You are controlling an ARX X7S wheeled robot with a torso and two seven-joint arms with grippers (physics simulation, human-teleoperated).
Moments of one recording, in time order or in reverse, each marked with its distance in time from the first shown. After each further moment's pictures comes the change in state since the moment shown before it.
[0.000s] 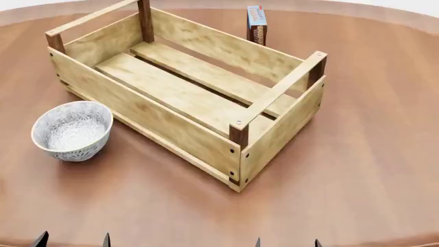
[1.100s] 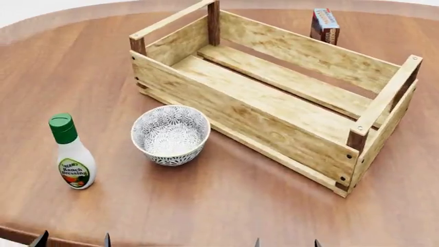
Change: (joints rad) left arm 0.005 -0.095 0.104 0.013 -0.094 0.017 -0.090; right arm -0.006 0.092 -0.111 -0.005 0.083 -0.025 0.107
